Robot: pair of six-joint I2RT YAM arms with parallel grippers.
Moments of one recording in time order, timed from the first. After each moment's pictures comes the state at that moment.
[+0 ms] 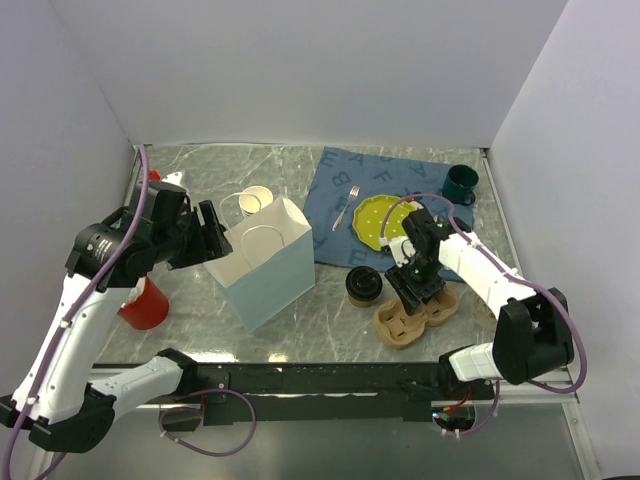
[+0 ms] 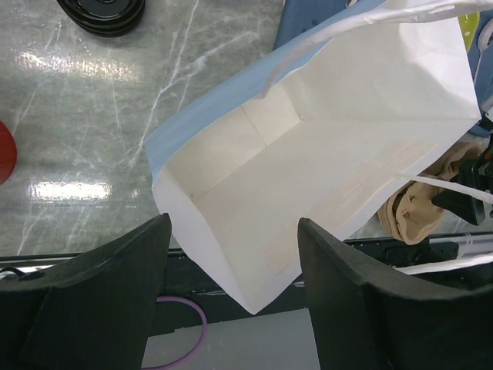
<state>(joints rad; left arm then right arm) -0.44 1.04 1.52 -1.31 -0.07 -0.63 0.31 1.37 0.96 -1.15 -0.16 -0.29</state>
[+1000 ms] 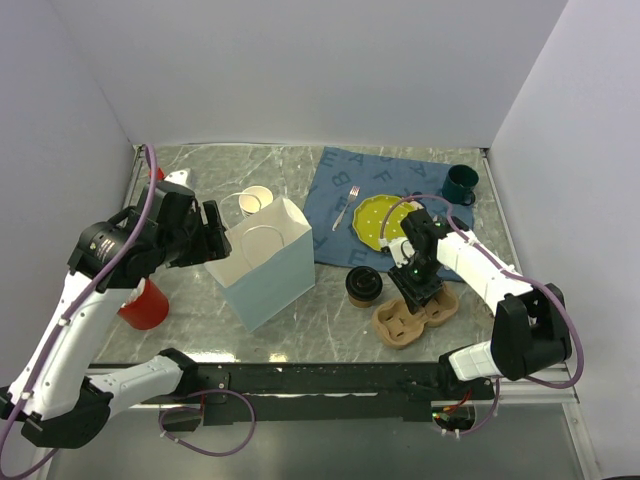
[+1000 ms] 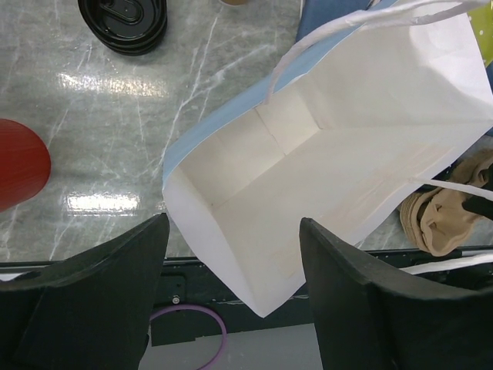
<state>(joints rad) -0.53 1.05 1.55 -1.32 -0.19 -0.62 0.31 1.39 0.96 -1.15 -0.15 -0.29</state>
